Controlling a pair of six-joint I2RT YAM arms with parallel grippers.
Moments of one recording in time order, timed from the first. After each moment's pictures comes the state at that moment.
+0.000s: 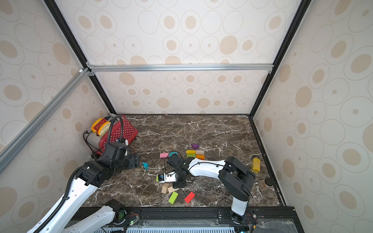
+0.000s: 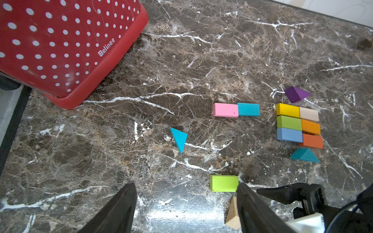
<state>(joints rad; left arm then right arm) -0.44 0.85 0.97 -1.00 -0.23 -0.50 1.10 1.77 1.08 -0.54 -0.25 -0.71</state>
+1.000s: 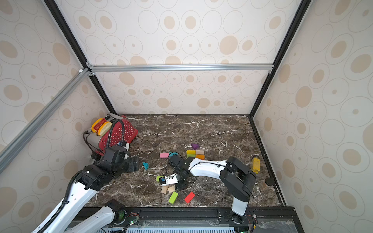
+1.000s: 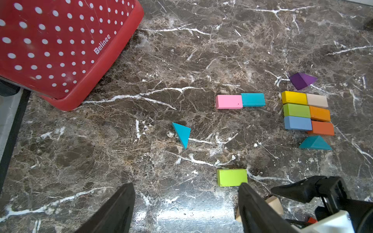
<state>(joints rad) -0.44 0.80 0.90 -0.98 -0.22 -0.45 1.10 1.76 1.07 -0.61 -0.28 -0.79</state>
